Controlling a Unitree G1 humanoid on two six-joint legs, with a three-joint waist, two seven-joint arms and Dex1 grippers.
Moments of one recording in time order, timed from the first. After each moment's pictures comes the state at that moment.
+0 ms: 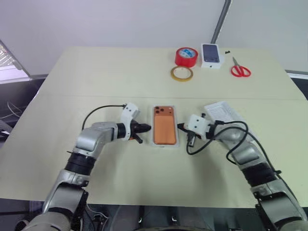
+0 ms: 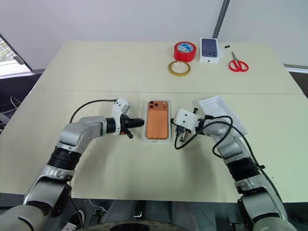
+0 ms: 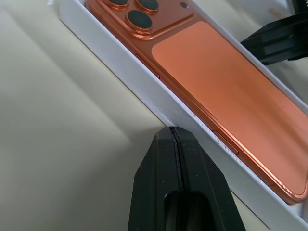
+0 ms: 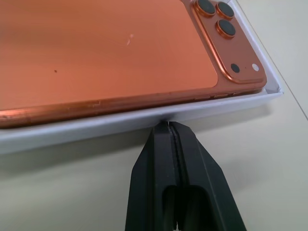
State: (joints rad) left arm -0.59 0.31 -0.21 0.16 -0.38 0.80 -0.76; right arm -0.39 -0.62 0.19 0.16 -0.07 0.02 0.88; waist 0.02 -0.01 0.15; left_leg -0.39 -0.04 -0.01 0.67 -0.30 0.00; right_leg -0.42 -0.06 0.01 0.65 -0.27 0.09
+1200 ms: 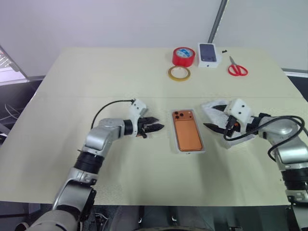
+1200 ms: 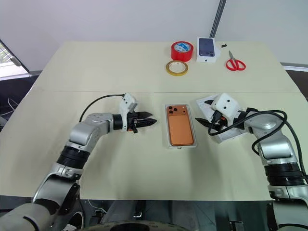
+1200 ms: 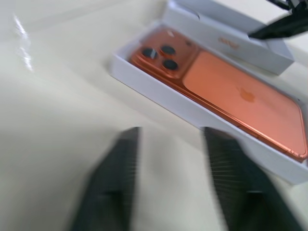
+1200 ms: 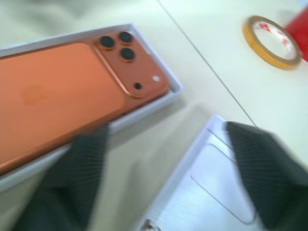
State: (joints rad) left arm -0.56 0.35 -0.15 0.13 -0.32 0.56 -0.90; right arm -0.32 -0.79 -0.06 0.03 0.13 0.23 0.93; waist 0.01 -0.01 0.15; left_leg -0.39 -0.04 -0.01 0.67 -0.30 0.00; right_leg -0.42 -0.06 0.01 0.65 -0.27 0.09
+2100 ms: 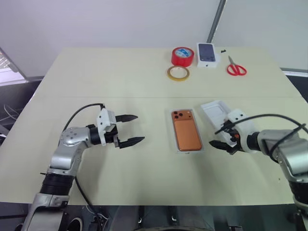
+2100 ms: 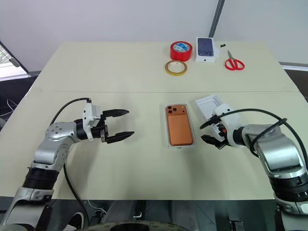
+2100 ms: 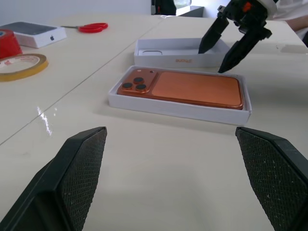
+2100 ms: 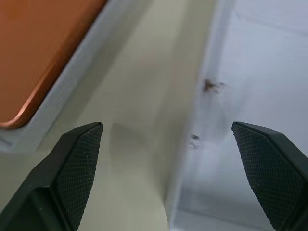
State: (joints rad) left arm -0.30 0.51 -0.03 0.03 -0.38 0.09 -1.16; right arm -0.35 -0.84 -0.05 -0.41 0.28 1.37 0.72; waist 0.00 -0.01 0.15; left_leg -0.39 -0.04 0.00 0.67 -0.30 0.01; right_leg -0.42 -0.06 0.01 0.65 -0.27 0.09
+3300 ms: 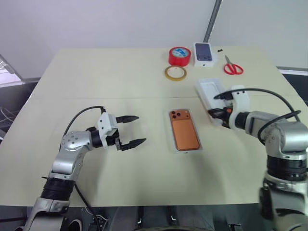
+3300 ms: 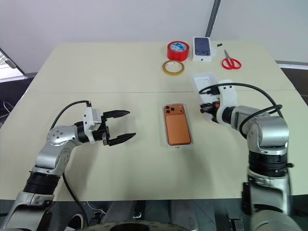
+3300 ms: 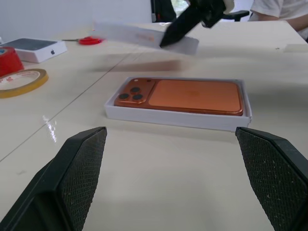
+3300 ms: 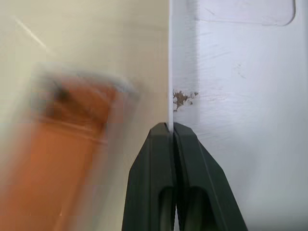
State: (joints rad) left arm -0.28 0.51 -0.04 0.03 -0.38 0.02 -1.11; right arm -0.56 -0.39 -0.33 -0.25 0.47 1.32 0.48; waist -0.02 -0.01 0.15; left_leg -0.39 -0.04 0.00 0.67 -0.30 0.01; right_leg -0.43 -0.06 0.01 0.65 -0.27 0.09
